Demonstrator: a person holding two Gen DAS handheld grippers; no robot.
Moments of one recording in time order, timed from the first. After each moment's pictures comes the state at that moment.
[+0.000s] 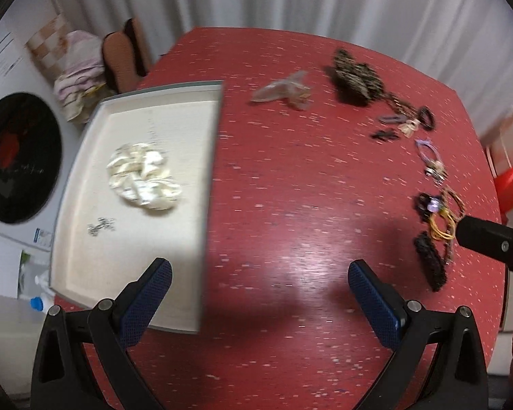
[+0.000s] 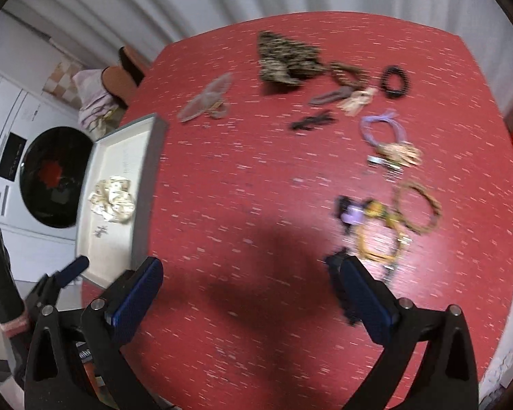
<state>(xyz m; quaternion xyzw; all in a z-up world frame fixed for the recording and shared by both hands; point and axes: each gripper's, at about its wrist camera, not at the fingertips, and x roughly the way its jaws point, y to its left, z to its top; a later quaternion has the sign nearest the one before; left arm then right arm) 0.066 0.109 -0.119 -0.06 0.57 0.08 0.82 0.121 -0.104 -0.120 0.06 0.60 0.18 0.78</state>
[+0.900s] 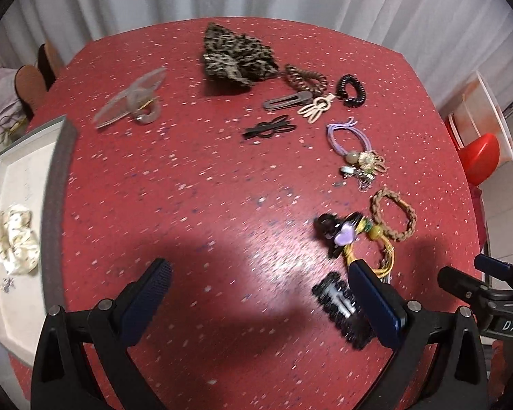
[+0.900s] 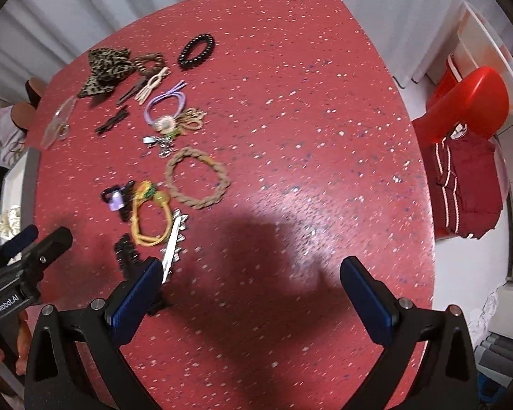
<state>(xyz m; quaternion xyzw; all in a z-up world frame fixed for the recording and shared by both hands) 0.148 -0.012 -0.158 -0.05 0.58 -0.03 0.81 0.137 -0.259 -0.167 0.05 0.62 0.03 0.78</state>
